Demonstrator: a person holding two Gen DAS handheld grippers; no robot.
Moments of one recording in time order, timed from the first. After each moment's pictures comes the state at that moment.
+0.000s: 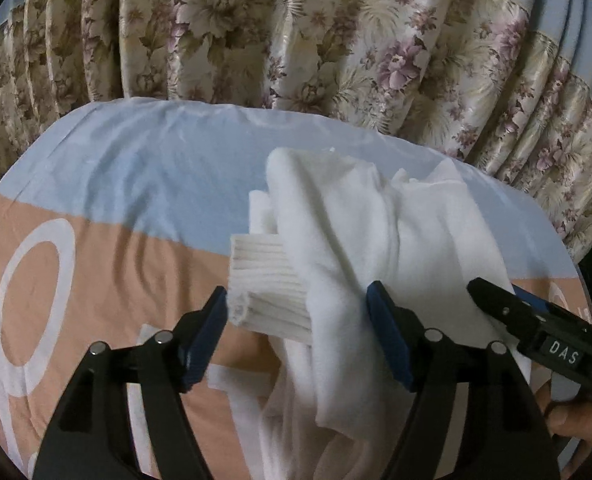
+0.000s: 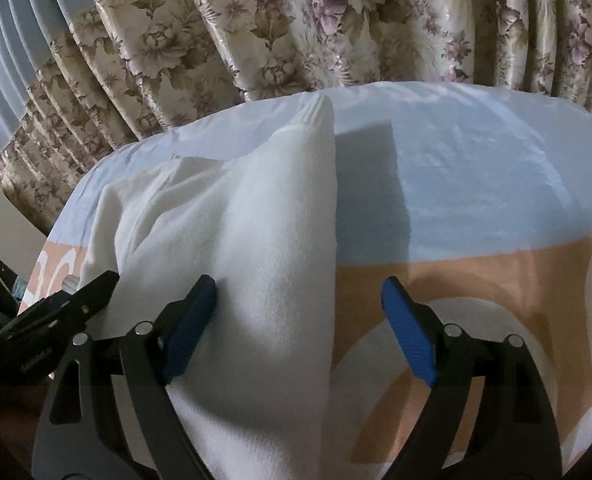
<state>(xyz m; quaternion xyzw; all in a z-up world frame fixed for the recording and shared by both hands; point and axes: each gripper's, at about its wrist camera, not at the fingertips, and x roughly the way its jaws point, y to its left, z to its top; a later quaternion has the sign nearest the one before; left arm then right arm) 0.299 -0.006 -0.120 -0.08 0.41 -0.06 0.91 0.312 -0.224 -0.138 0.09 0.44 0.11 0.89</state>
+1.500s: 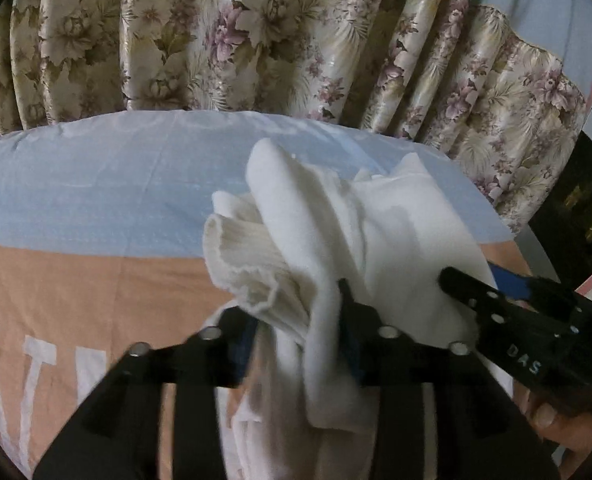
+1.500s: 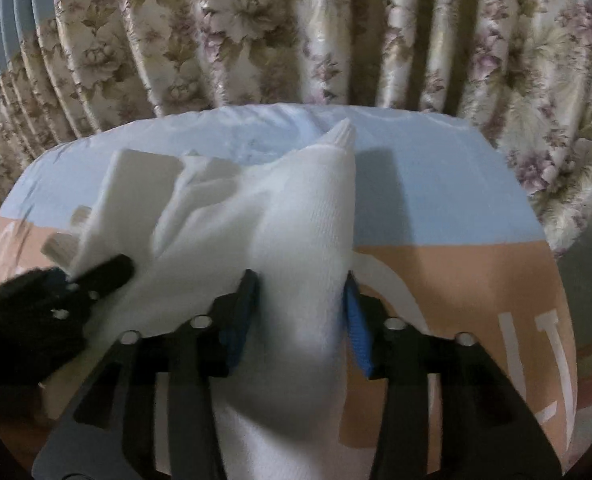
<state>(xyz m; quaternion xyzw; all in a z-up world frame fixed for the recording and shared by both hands) 0.292 -0.224 -0.113 -0.05 0.42 -0.14 0.90 0.258 -0.404 -0.119 0.01 0.41 0.02 0.91</state>
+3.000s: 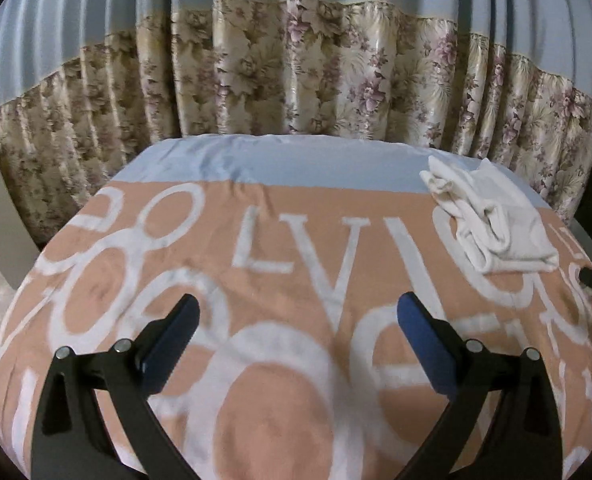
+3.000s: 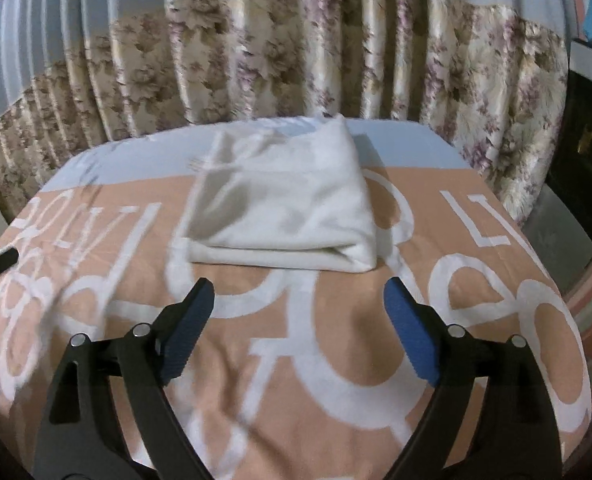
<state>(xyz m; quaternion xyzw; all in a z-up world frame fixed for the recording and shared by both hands) 0.045 0.009 -0.074 -0.01 0.33 -0.01 0.94 0.034 -0.331 -0.085 0.02 0.34 -0.01 0.94</state>
